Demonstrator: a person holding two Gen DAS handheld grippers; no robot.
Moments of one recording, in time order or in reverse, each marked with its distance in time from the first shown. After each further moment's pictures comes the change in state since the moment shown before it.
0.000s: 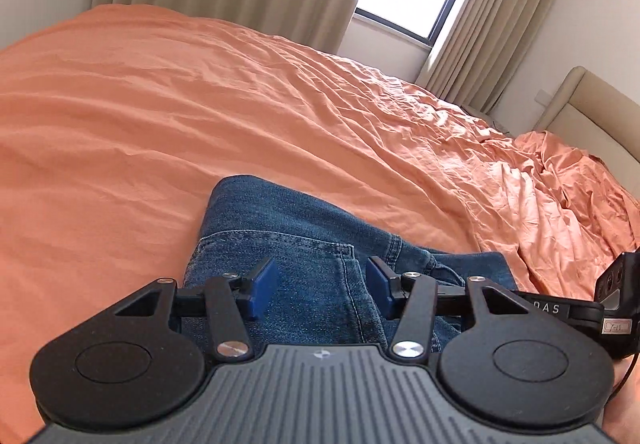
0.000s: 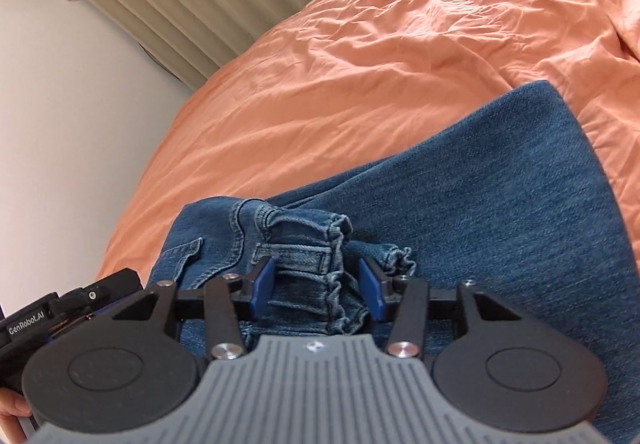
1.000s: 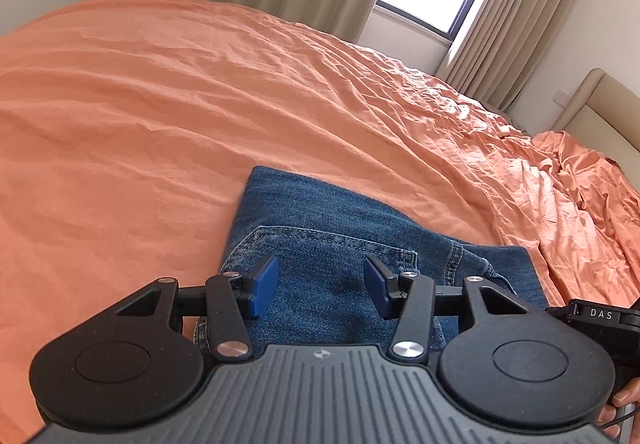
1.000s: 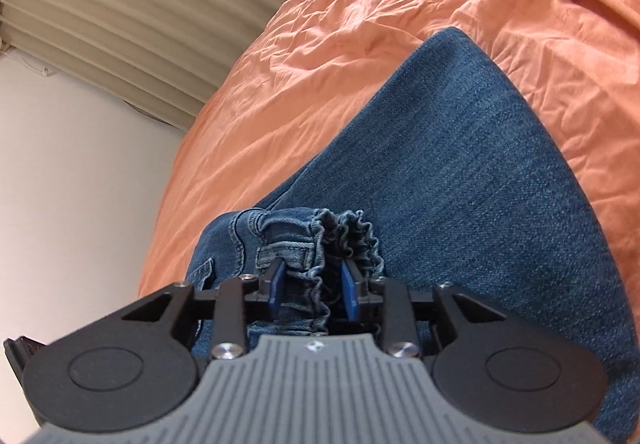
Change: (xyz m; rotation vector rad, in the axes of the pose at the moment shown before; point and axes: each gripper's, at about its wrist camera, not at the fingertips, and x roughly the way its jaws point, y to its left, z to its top) left arm 0.012 0.017 -0.009 -0.032 0.031 0.038; right arm -0.030 -0.042 -0.021 0.269 -0.044 0.034
